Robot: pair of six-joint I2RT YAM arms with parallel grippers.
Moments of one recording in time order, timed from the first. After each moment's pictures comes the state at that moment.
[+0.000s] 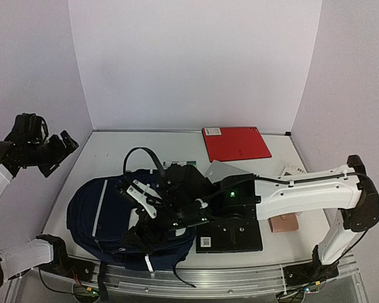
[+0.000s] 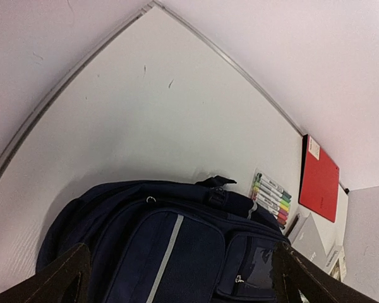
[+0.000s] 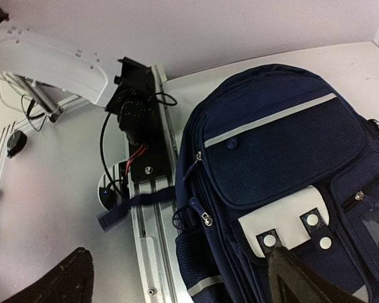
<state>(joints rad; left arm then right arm) -0.11 0.86 1.05 -0.87 0.01 -0.73 1.42 1.78 1.51 -0.27 -0.05 0.19</state>
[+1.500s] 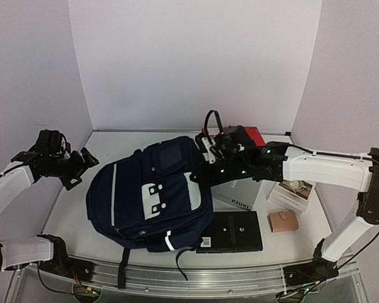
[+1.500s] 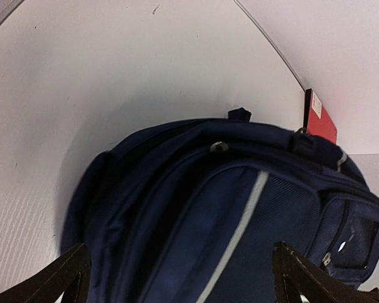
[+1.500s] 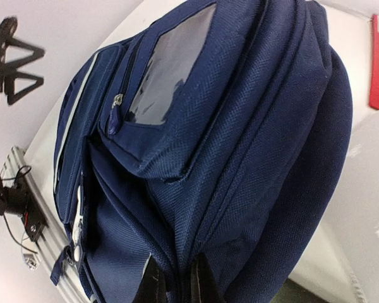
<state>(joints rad) -0.11 0.99 0.80 -0.61 0.24 -0.77 0.98 1.59 1.28 -0.37 0.01 0.46</state>
